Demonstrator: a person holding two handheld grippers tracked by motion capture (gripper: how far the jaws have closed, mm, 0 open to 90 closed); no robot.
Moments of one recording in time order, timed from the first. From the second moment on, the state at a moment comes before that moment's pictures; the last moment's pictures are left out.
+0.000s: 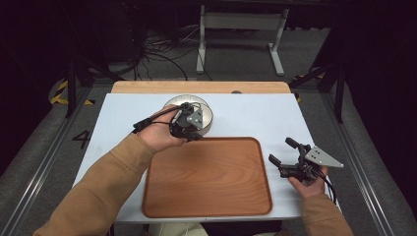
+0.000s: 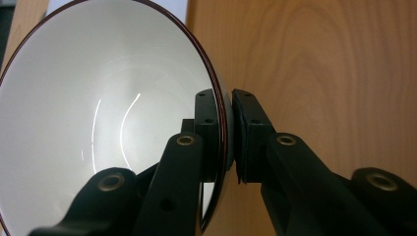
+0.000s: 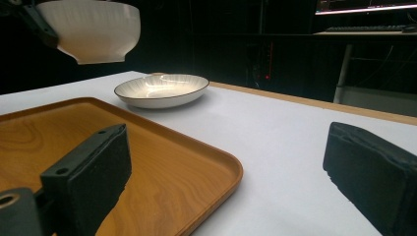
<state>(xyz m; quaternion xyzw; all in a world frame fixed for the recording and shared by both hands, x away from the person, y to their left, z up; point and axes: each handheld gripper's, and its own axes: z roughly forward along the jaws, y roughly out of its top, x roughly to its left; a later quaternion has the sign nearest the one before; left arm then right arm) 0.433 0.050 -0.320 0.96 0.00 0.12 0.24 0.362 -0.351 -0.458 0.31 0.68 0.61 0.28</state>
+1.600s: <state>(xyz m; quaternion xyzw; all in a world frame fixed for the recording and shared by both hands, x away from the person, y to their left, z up) 0.373 0.031 -0.337 0.97 -0.09 0.06 0.21 0.362 -0.350 -0.458 0.31 0.68 0.61 0.28</state>
